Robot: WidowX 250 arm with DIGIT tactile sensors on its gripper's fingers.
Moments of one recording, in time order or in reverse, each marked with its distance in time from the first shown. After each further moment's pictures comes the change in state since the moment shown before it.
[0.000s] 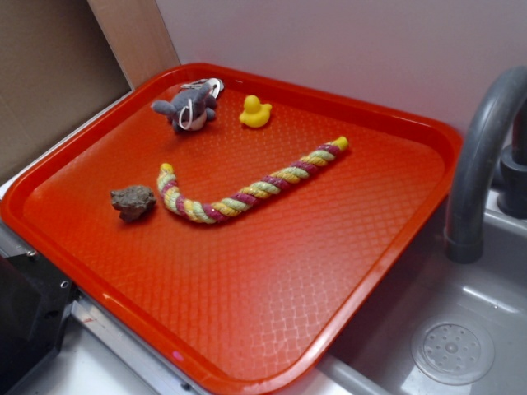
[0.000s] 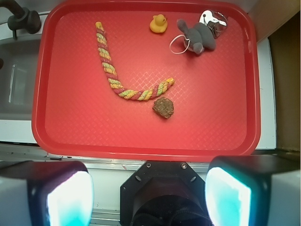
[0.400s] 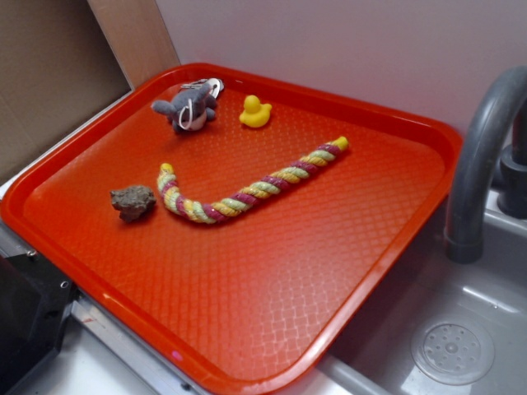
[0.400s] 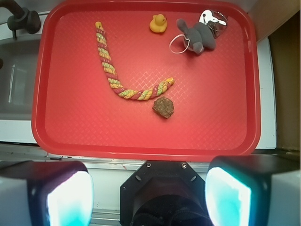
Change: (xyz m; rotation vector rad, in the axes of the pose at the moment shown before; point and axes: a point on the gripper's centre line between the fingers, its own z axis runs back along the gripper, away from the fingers) arm -0.002 0.001 -0.005 0.002 0.012 -0.009
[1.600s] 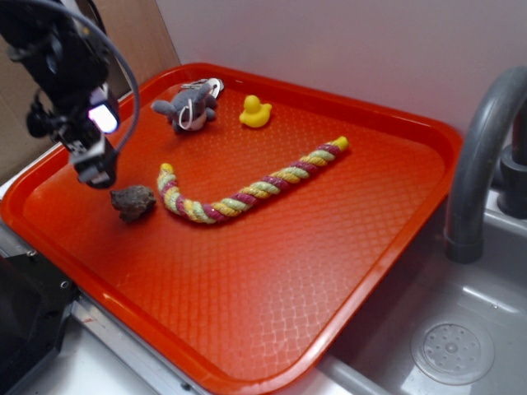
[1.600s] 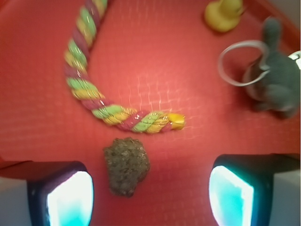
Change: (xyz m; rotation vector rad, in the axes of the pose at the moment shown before) arm 0.057 0.035 -0.160 0.025 -0.036 -0.638
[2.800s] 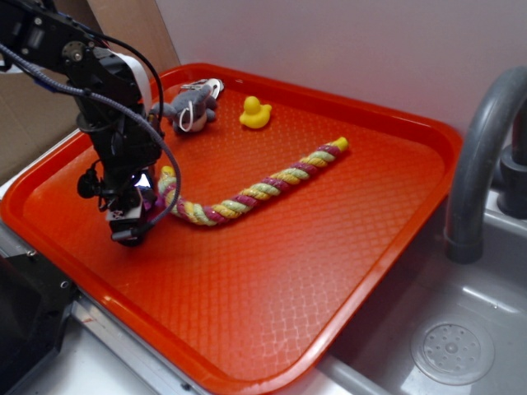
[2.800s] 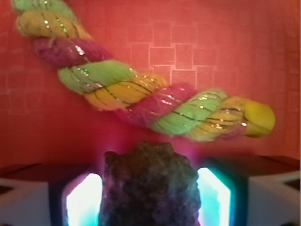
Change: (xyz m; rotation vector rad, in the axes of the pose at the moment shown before) arm -0.007 -0.008 -0.062 0.013 0.166 -0.108
